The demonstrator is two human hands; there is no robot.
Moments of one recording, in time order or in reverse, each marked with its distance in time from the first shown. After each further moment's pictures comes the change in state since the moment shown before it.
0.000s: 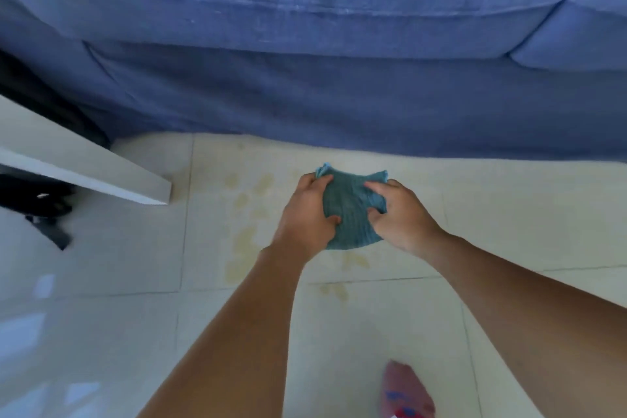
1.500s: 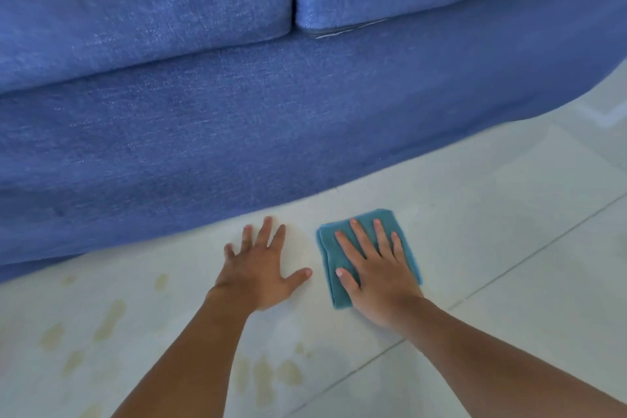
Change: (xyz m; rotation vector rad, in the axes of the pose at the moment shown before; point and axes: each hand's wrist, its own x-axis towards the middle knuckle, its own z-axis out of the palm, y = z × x) left_hand 0.157 -0.016 0.161 0.913 -0.209 0.277; right_hand 0.086 0.258 0.073 -0.433 0.336 0.047
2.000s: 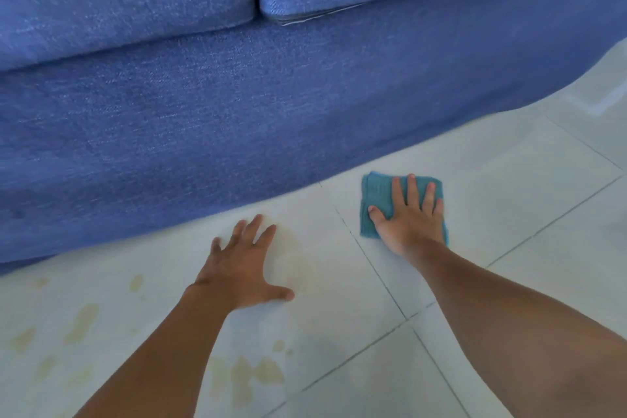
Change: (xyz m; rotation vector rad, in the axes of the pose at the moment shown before) left_hand 0.005 0.002 0.001 0.057 -0.027 0.076; right_hand 0.053 0.081 -0.034 0.114 0.034 0.469
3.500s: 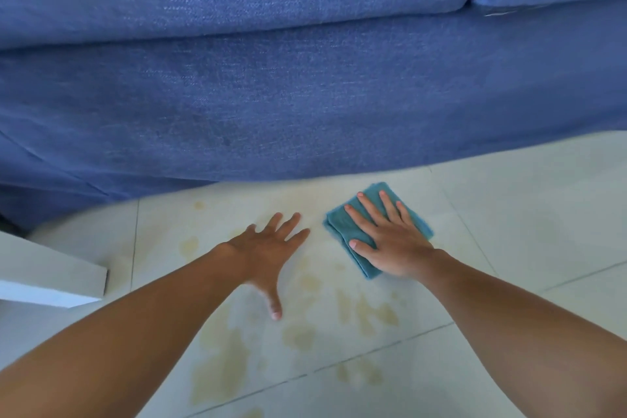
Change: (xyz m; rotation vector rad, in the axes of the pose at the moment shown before) left_hand -0.107 -0.145 0.008 0.156 -0.259 0.141; right_hand -0.116 -0.169 0.047 -0.219 -0.176 -0.720
